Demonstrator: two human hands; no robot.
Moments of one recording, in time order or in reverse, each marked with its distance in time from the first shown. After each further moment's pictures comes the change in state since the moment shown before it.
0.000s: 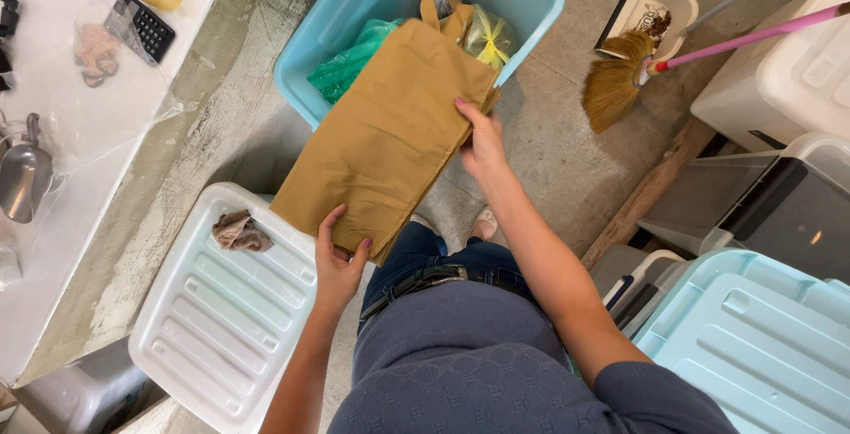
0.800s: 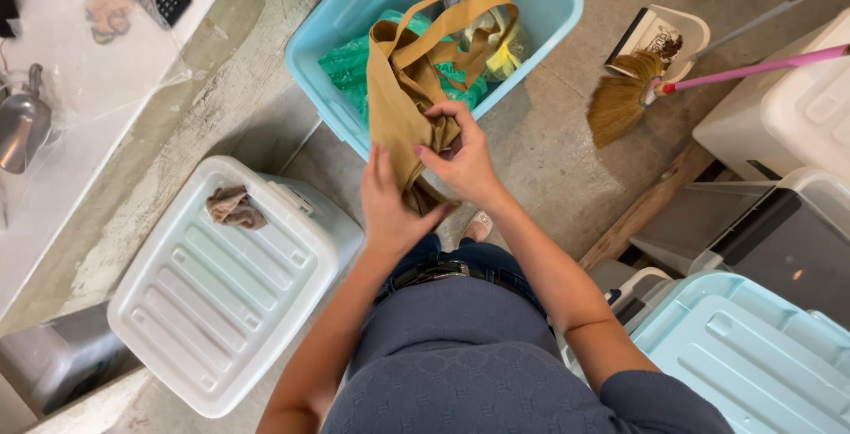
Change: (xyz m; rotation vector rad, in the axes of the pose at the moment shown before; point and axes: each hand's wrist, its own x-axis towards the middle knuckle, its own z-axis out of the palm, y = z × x) left_hand 0.032 0.047 0.109 0.745 0.143 0.514; right_hand -0.109 -0.037 0.035 -0.562 -0.744 -0.467
